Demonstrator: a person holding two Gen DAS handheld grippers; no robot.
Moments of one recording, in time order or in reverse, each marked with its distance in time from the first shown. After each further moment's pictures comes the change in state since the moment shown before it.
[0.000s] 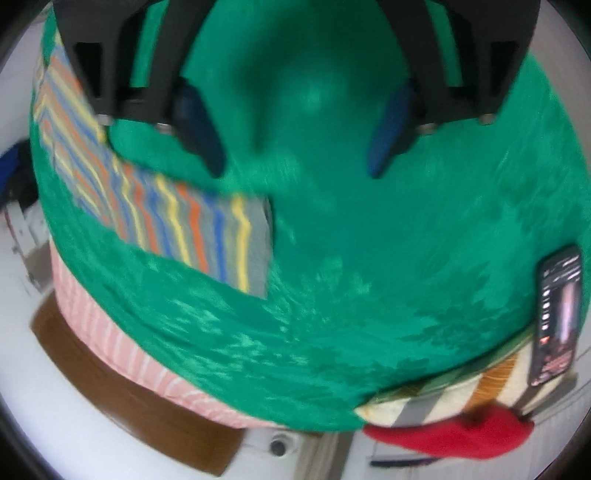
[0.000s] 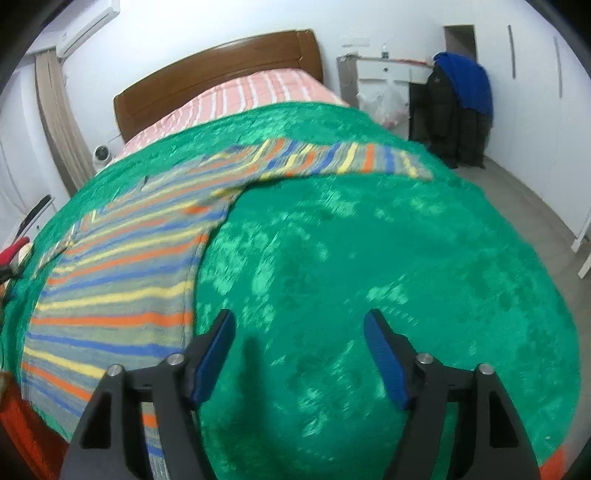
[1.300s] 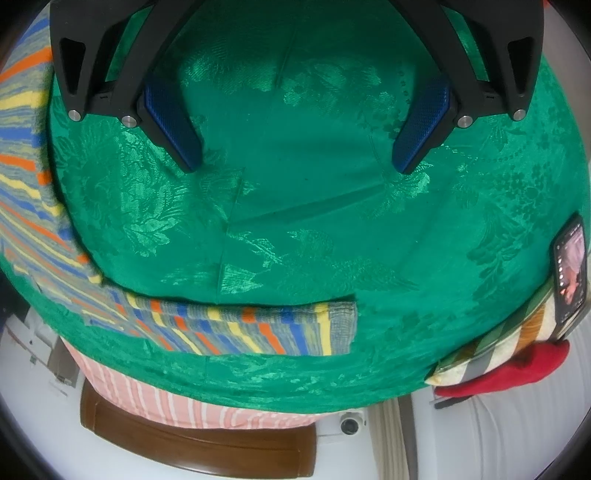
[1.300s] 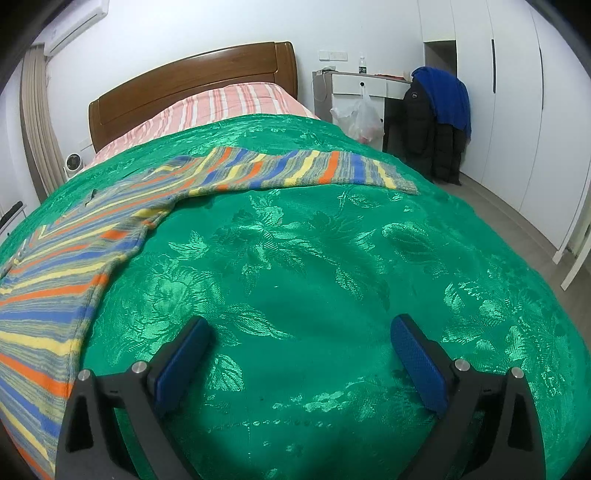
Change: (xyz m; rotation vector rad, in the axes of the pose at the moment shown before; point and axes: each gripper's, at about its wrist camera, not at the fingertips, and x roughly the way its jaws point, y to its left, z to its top) left arm 0.021 -0.050 -0.089 0.350 -0.086 0.084; right arm 0.074 -0.029 0.017 -0.011 -0.064 -0.107
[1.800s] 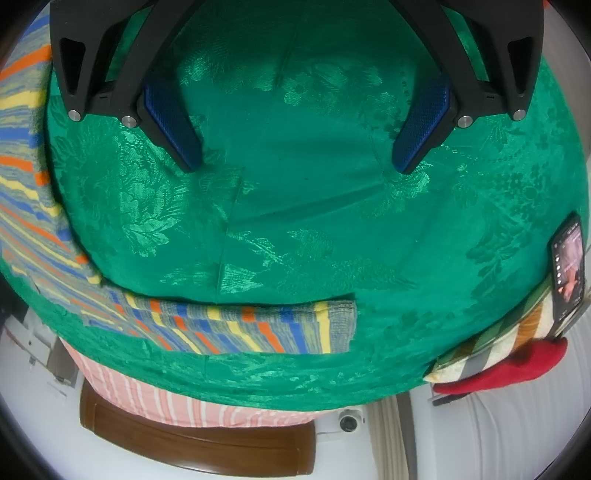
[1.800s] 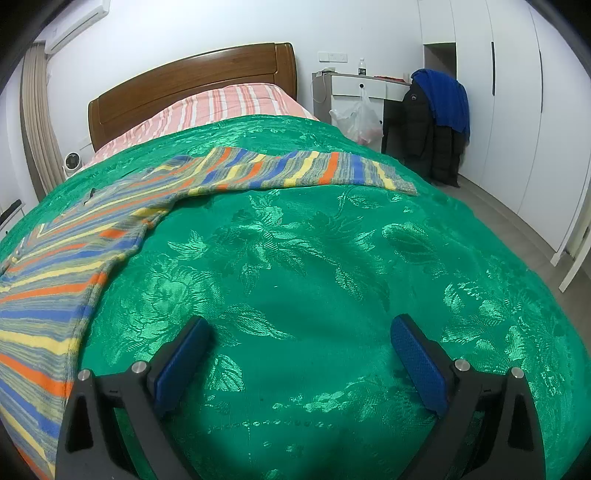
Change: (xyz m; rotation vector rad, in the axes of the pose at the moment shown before) left arm -0.001 0.000 -0.002 0.003 -0.008 0.009; right arm 0.000 0.000 0.000 -0.003 -0.003 -0.006
